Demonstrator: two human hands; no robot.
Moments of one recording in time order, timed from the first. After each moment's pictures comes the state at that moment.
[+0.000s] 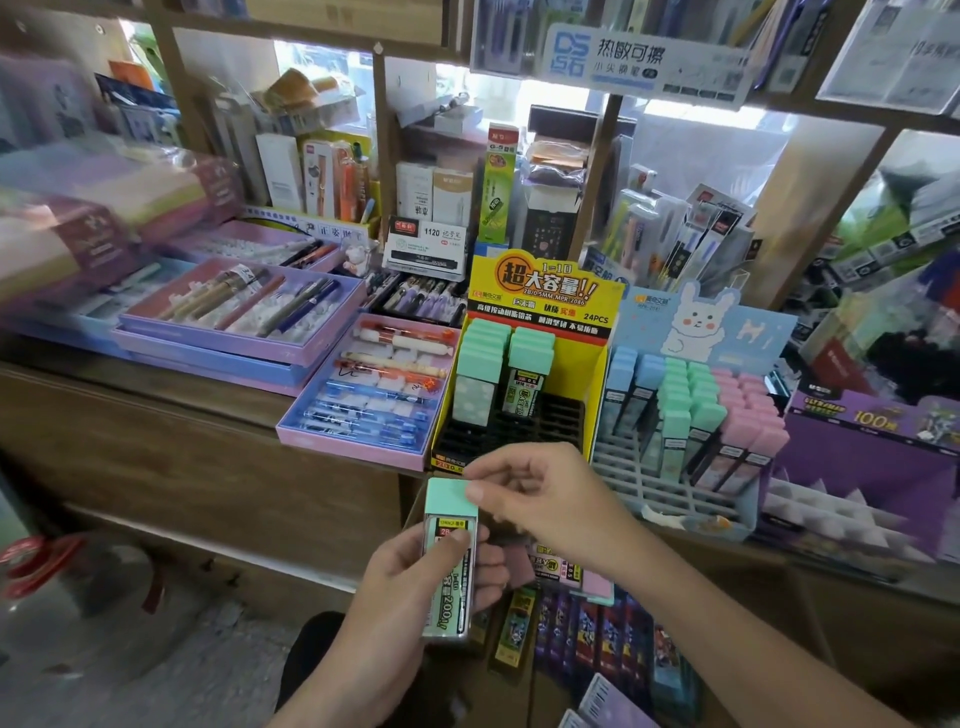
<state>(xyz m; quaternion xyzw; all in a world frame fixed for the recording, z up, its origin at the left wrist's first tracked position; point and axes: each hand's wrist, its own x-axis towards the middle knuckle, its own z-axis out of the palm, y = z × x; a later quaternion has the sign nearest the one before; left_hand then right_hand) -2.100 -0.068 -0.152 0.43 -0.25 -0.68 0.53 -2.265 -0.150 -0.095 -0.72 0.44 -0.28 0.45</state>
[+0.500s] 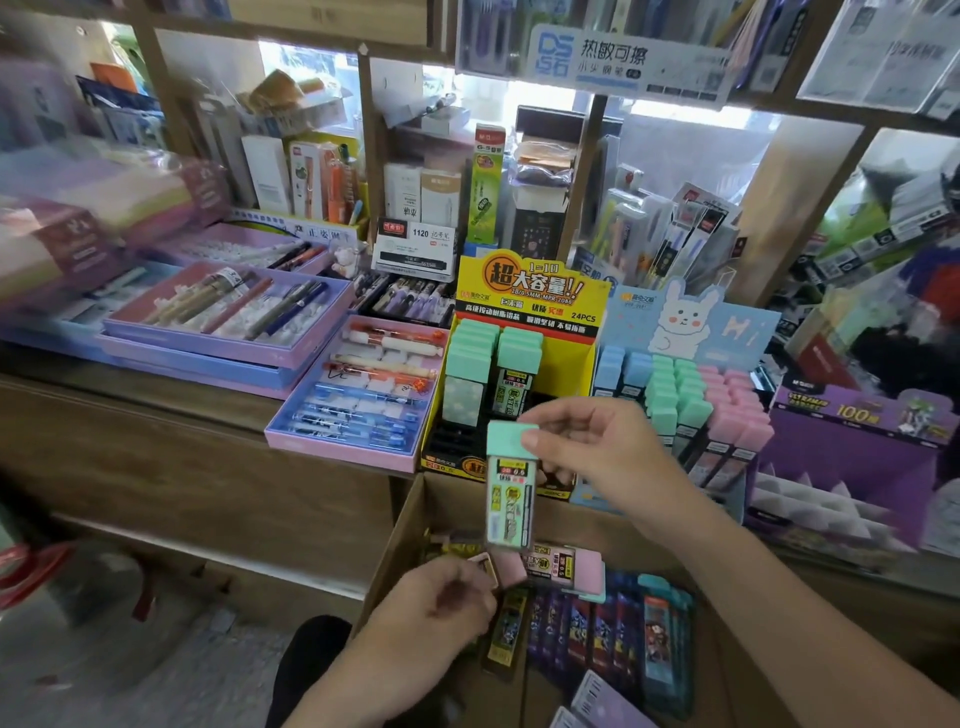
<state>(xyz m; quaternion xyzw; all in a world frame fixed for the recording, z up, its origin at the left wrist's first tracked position) -2.102 -0.068 -0.175 0.55 -0.49 -0.60 0.32 -2.307 -0.169 -0.072 -0.64 0.45 -0.38 0.49</state>
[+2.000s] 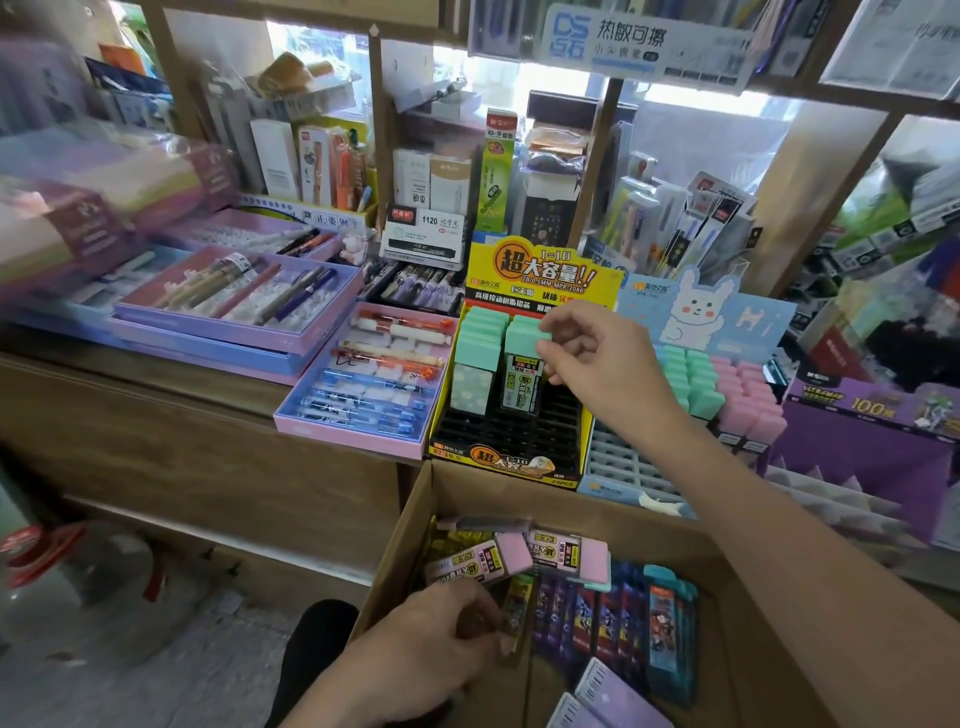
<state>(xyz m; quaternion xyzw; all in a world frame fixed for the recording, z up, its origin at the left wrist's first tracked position) -2.099 -0.060 -0.172 0.59 -0.57 -0.55 0.15 -2.293 -0.234 -0.057 -0.75 0.46 -0.42 0.24</state>
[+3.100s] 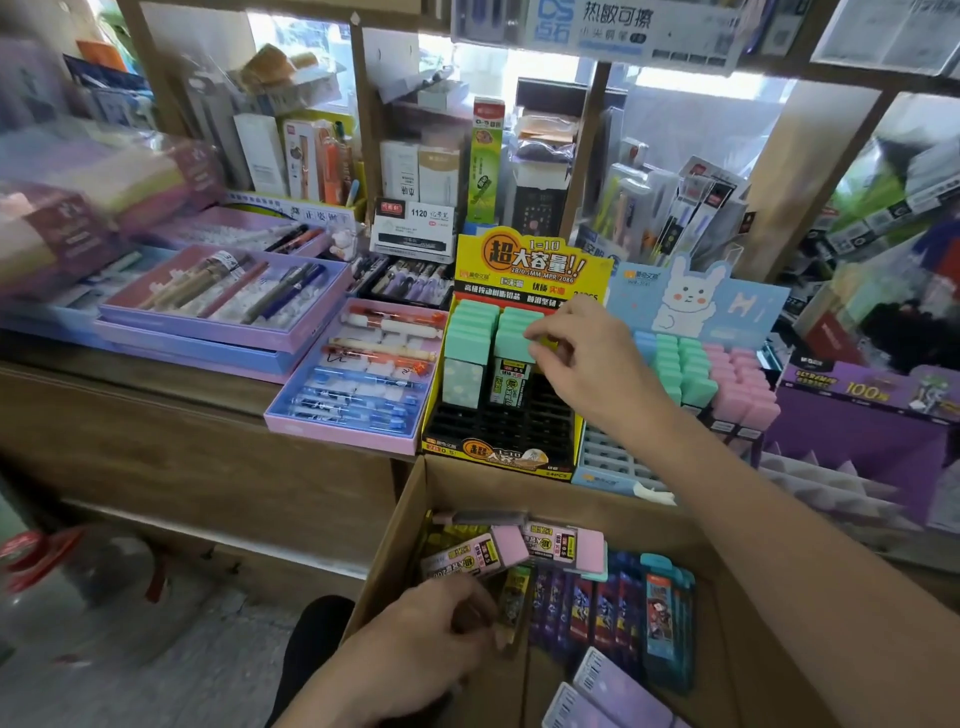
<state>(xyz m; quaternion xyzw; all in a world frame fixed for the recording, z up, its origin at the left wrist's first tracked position) -2.098 -0.061 -0.172 0.59 -0.59 -0.54 0.13 -2.292 -0.230 -0.056 -0.81 0.49 -0.31 0.09</state>
